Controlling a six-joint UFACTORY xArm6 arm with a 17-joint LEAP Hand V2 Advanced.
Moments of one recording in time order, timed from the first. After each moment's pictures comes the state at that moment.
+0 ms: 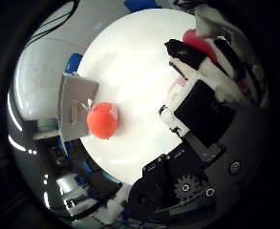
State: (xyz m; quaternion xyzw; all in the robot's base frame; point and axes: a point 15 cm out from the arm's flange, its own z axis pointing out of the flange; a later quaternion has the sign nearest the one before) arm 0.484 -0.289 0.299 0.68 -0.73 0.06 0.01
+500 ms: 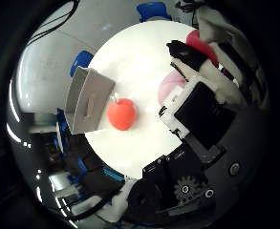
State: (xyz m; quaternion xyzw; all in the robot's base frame) arm 0.458 -0.222 0.393 0.71 -0.70 0.10 -0.01
